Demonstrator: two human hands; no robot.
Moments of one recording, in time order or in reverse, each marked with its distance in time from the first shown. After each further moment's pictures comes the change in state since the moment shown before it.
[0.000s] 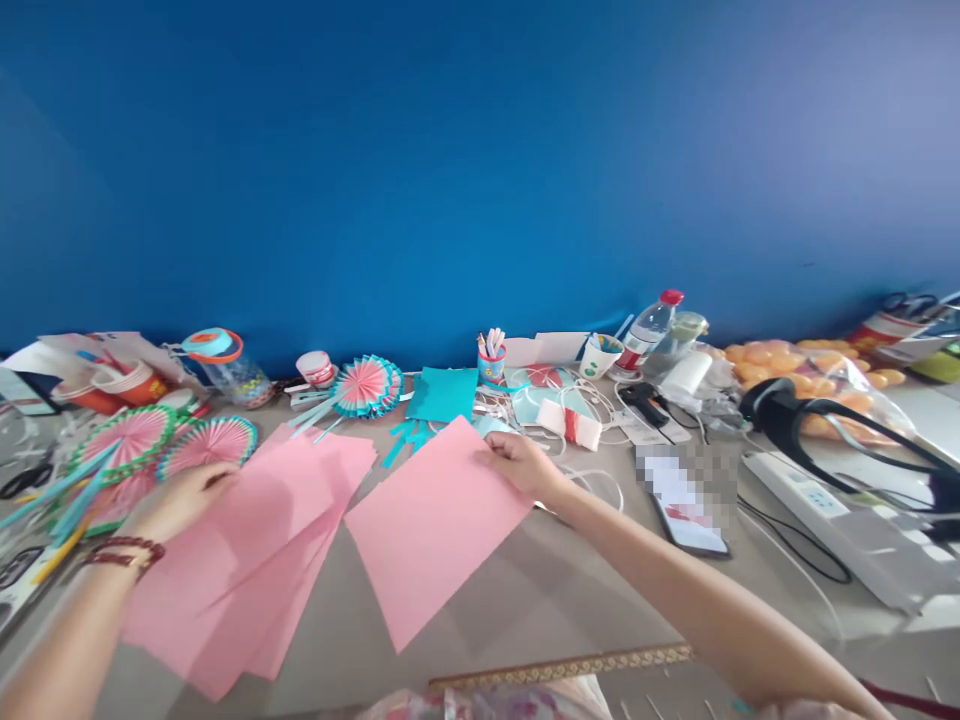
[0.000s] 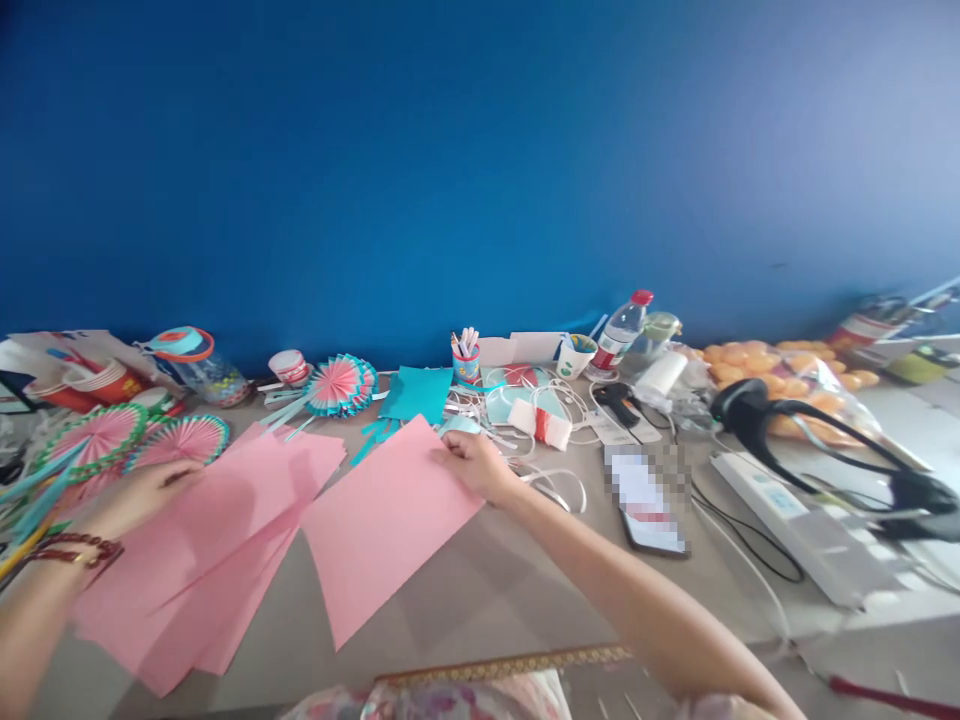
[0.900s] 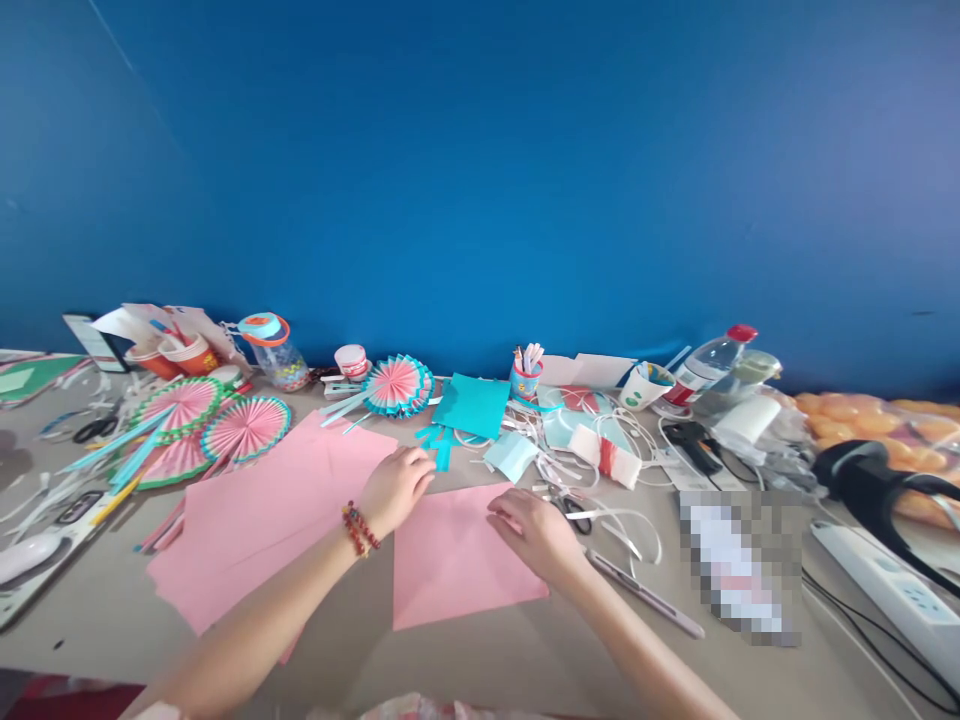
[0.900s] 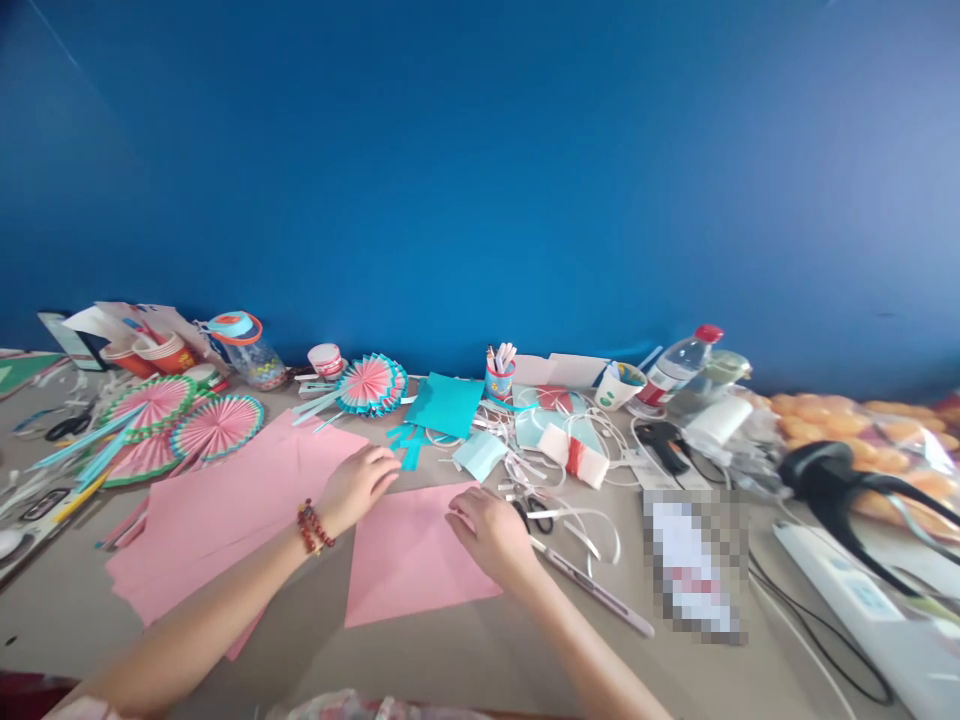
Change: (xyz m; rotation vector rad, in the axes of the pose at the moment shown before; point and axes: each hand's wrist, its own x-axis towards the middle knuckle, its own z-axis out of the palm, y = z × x) left_hand -0.001 0.217 0.100 -0.185 -0.046 0.417; right_hand -0.022 0.035 0.032 -0.722 -0.054 -0.246
